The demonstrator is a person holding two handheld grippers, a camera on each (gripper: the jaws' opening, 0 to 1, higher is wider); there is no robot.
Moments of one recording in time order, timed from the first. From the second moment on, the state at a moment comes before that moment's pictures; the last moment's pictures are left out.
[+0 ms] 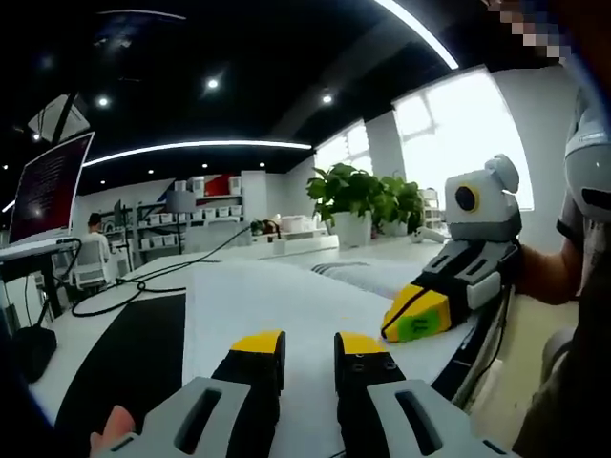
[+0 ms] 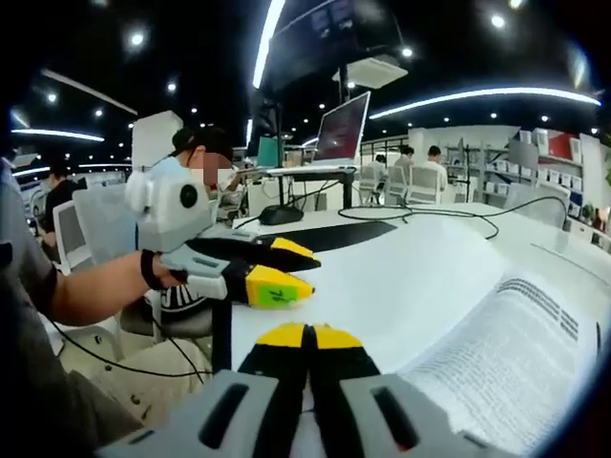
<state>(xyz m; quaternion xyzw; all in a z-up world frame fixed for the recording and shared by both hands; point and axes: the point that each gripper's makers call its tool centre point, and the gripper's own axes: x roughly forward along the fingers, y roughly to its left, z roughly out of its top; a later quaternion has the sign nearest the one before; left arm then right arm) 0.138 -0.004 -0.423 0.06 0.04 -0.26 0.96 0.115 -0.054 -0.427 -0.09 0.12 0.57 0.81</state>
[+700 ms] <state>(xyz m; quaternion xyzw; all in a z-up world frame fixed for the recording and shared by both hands) 0.140 0.000 -0.425 0.01 0.04 -0.26 0.97 0.095 -0.062 -0.407 -0.12 0.05 0.63 0.77</state>
